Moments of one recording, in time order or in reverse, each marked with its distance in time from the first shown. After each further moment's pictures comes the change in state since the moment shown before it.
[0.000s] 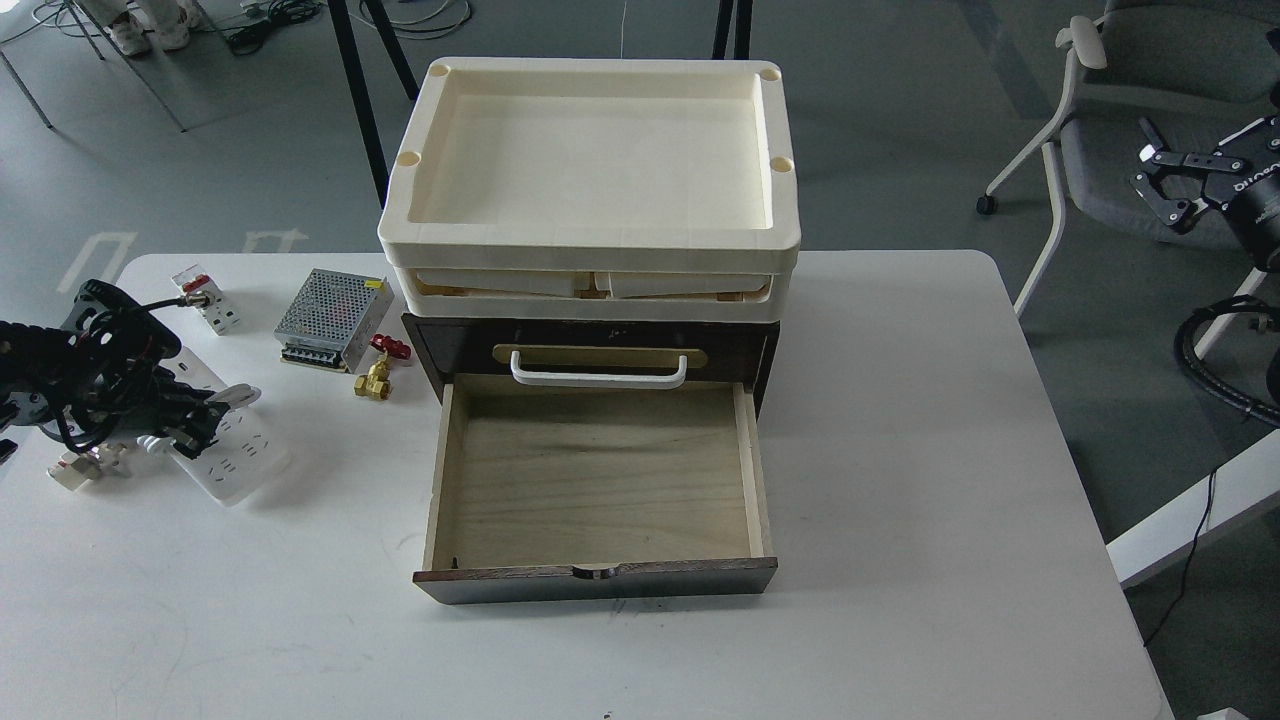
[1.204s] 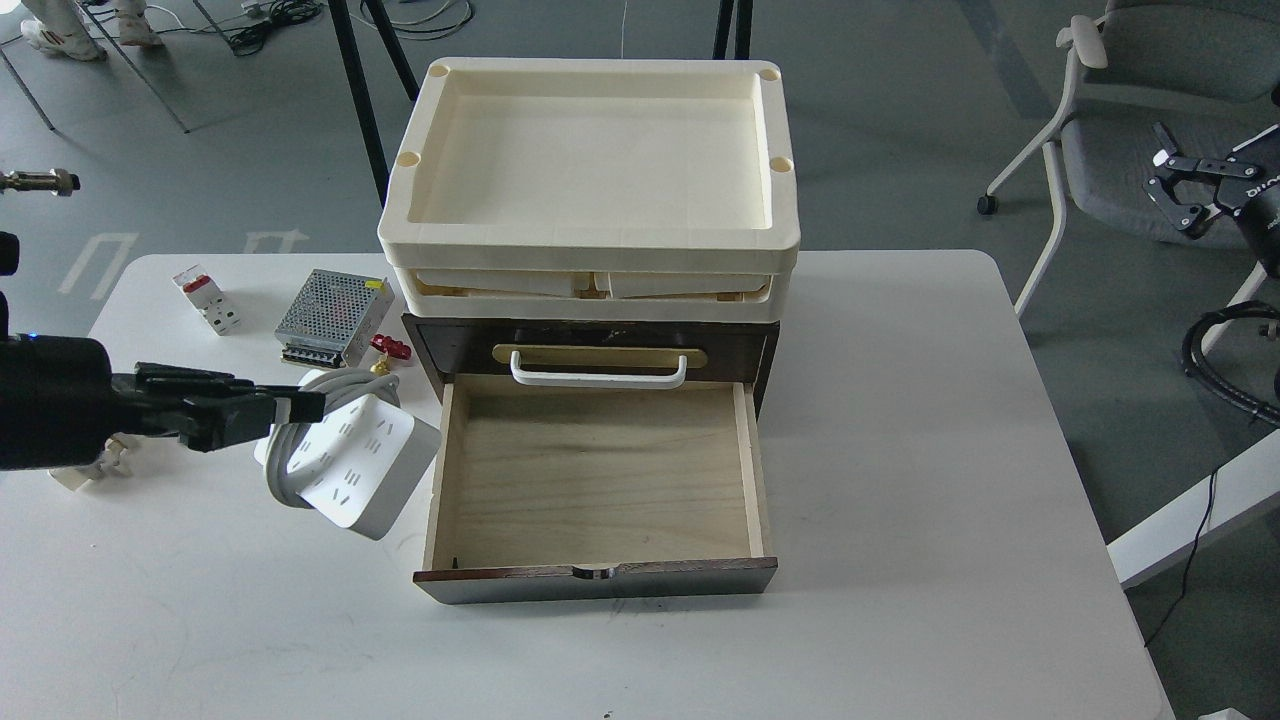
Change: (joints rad) left arm -0.125 0.623 -0.122 -1.107 -0.952 -0.297 0.001; right arm -0.015 0.000 0.019 -0.023 0.005 0.000 0.000
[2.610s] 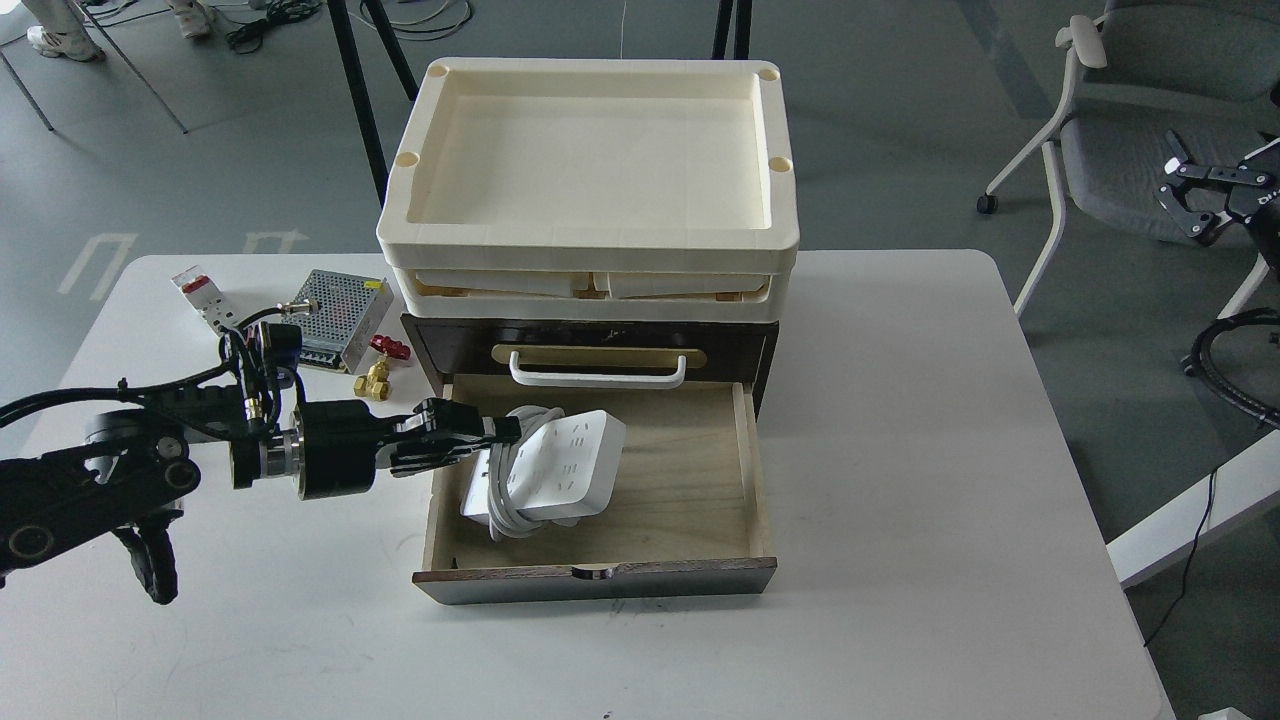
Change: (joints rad) left arm 0.284 -0.650 -0.011 0.570 -0.219 0.000 -0.001; right arm -0.014 -0.007 0.006 -0.006 0.000 0.000 0.000
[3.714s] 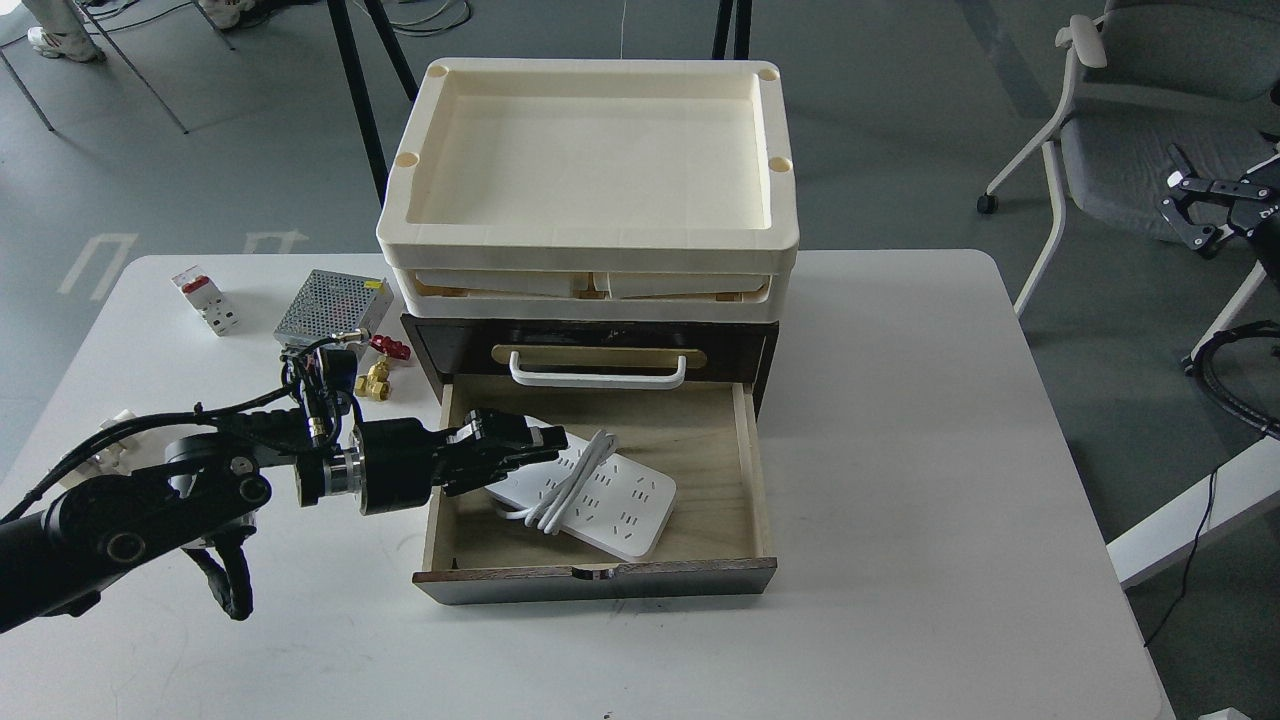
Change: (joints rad) left arm 0.053 -0.154 -0.002 0.124 -0.055 0.000 0.000; right arm -0.029 -0.001 0.009 0.000 0.002 0.000 0.011
